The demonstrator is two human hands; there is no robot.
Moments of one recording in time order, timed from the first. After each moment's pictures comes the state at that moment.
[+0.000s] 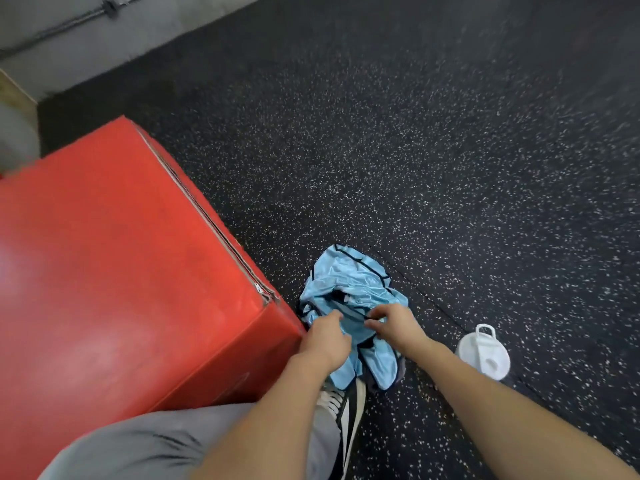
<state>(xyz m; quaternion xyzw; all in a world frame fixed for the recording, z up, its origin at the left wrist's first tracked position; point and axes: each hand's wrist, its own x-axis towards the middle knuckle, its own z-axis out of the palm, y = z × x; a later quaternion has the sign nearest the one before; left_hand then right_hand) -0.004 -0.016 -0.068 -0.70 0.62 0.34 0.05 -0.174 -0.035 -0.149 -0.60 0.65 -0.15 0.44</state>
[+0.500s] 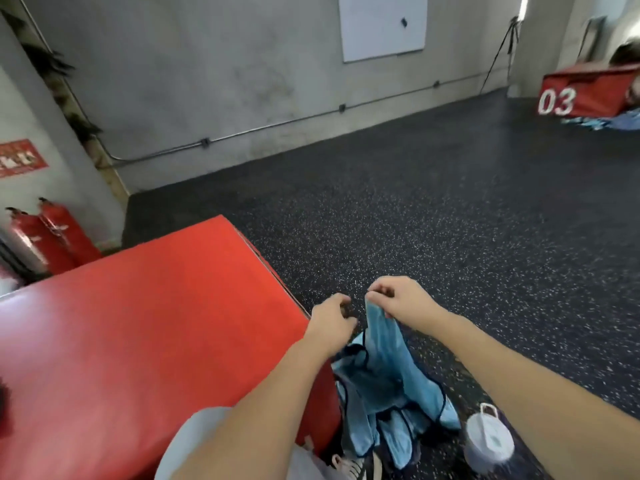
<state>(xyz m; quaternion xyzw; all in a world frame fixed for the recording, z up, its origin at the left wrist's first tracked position) 0.025 0.008 0.136 -0.67 0.66 0.28 -0.20 -0.158 -0.022 0.142 -0.74 0.53 -0.29 0.29</state>
